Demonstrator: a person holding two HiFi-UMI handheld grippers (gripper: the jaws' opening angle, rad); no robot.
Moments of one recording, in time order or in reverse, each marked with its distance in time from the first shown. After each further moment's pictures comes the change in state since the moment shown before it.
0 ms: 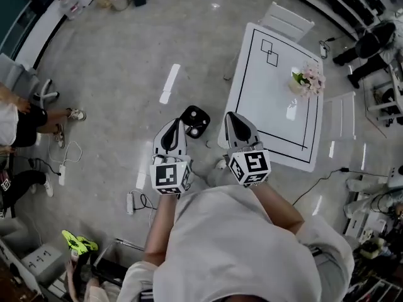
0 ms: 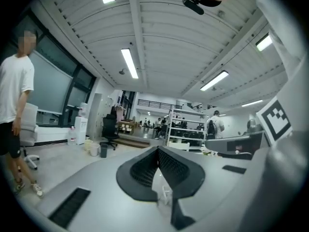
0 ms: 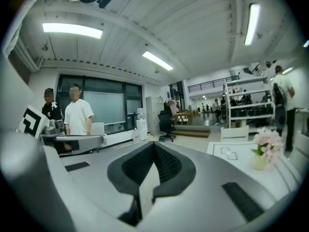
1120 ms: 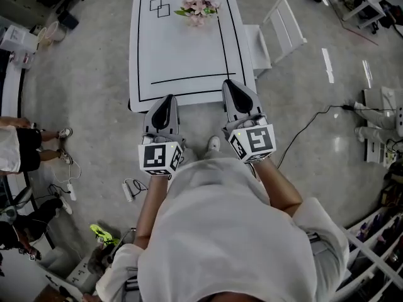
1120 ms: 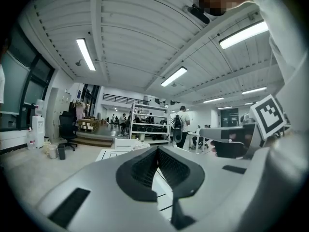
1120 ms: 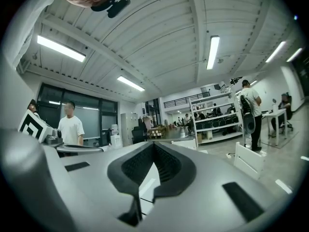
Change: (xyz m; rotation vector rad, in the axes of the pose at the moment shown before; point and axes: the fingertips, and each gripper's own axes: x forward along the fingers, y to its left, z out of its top) left arm -0.027 -0.454 -0.029 0.131 0.063 -0.385; right arm -0.379 -0.281 0.017 0.071 -0.206 -0.275
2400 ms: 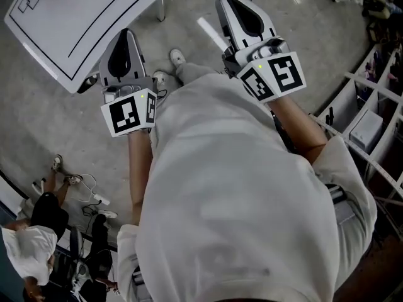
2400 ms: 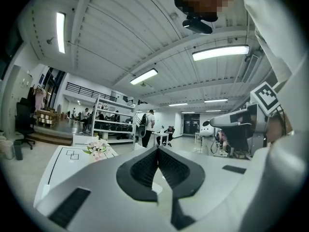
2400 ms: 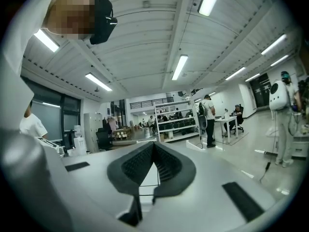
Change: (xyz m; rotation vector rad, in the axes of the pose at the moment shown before) left arm -0.040 -0.139 -0.038 0.018 0.001 -0.446; right arm -0.226 -0.031 0.019 0.041 -0.002 -0.476
